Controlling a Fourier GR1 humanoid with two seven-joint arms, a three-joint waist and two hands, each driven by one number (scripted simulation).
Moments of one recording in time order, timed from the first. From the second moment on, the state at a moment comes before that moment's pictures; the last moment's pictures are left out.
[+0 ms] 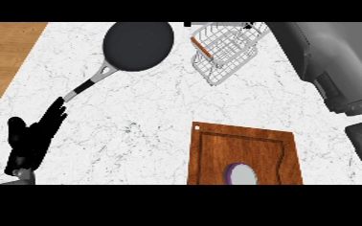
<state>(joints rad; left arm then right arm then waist) 0.01 0.26 0.19 -1.38 0.00 -0.14 0.15 -1.57 -0.27 0.19 -0.22 1.26 -0.17 0.57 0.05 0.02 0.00</state>
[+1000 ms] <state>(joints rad) 0.00 0.27 0.21 -1.38 0.00 -0.14 0.16 -1.52 -0.30 0.01 -0.15 1.12 -0.07 0.74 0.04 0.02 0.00</state>
